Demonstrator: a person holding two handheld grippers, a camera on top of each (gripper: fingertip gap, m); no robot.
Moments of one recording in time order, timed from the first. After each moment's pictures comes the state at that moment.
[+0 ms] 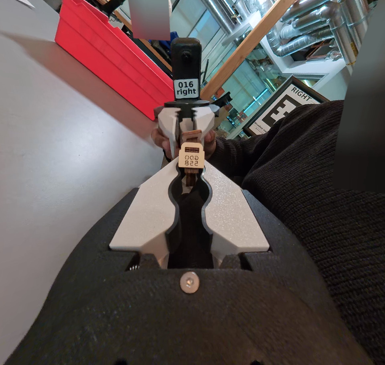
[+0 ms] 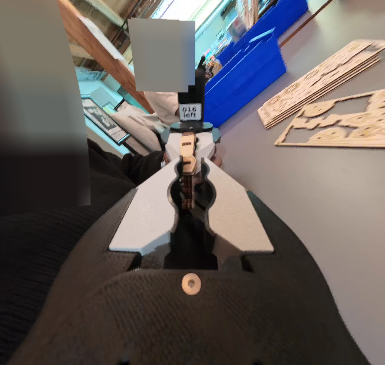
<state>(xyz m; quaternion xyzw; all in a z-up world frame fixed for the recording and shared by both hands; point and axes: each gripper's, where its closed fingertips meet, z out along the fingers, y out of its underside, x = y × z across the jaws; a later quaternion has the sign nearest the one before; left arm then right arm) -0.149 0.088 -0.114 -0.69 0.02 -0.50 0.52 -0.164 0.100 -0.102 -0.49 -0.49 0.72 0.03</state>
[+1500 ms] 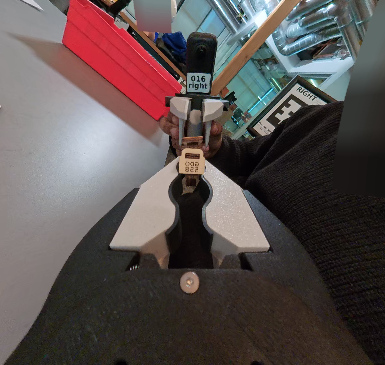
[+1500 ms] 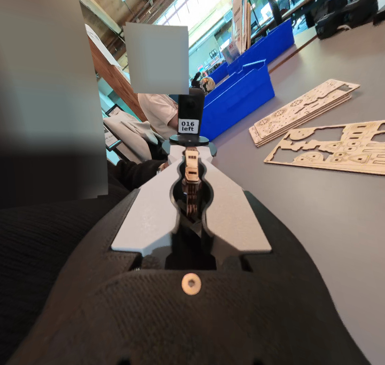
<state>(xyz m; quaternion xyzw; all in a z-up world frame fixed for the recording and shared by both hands) -0.151 0.087 -0.115 -0.70 0.01 -0.49 0.53 -0.162 0.108 -0.088 -0.48 -0.50 0.72 0.08</state>
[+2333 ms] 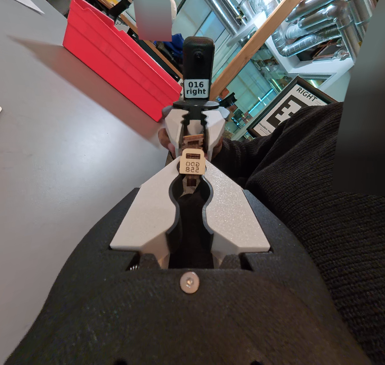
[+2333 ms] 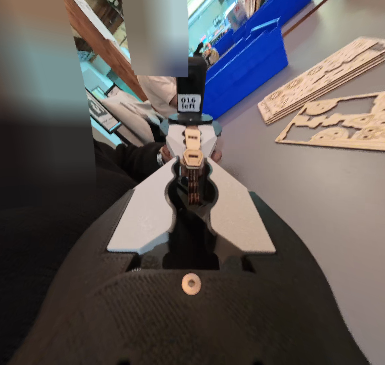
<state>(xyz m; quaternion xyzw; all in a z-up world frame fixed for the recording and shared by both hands) -0.151 0.088 -0.114 -0.69 0.01 -0.49 0.53 -0.161 0.089 -0.103 -0.48 -0.53 0.70 0.04</state>
